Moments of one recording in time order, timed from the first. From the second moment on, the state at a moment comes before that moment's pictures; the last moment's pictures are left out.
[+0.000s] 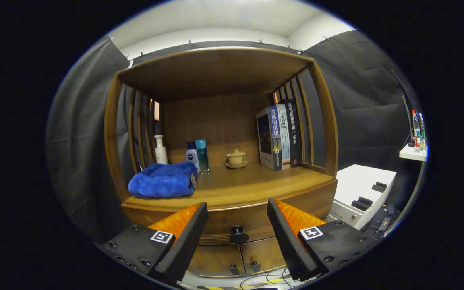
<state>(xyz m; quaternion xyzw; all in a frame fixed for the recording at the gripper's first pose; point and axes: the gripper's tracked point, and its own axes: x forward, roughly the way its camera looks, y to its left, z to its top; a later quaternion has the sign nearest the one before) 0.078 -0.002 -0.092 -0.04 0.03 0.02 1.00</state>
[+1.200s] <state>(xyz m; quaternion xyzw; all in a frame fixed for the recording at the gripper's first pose) 0.137 -0.009 -0.214 -0.08 0.12 0.04 0.99</state>
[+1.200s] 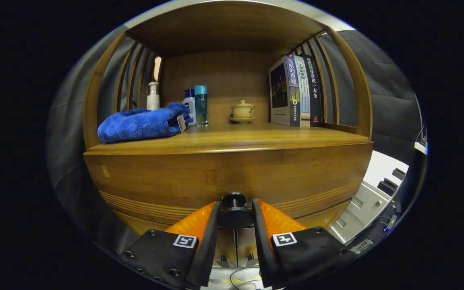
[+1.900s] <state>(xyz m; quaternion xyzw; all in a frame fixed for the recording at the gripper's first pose) 0.087 -0.017 -0.213 -0.07 0.14 0.03 0.99</state>
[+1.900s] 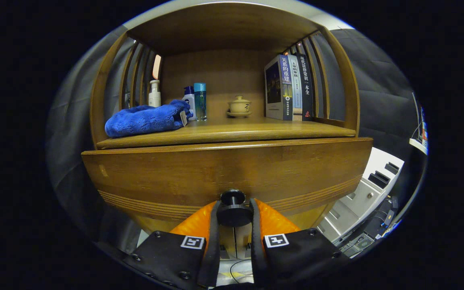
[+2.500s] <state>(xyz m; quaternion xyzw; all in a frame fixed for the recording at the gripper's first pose) 0.011 -0.030 -0.215 -0.06 0.15 0.01 0.99</state>
